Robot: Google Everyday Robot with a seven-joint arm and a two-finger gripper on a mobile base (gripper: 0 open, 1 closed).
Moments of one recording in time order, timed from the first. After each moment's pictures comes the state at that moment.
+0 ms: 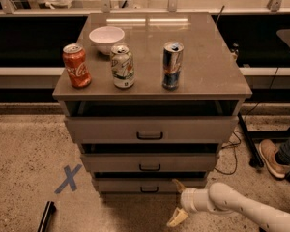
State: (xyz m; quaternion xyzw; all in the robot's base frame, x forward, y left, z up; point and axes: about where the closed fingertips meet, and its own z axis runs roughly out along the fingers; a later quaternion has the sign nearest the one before) arm 0.476 -0.117 0.284 -0.58 0.70 0.21 0.35
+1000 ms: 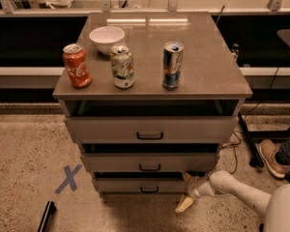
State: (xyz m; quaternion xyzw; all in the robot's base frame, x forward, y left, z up) arm 0.548 -0.171 0.230 -0.60 0.71 0.17 0.32
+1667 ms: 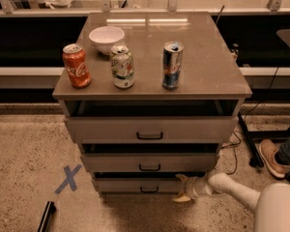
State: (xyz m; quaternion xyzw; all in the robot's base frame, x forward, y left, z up) arm 0.559 -0.172 0.199 -0.60 0.72 0.17 0.31
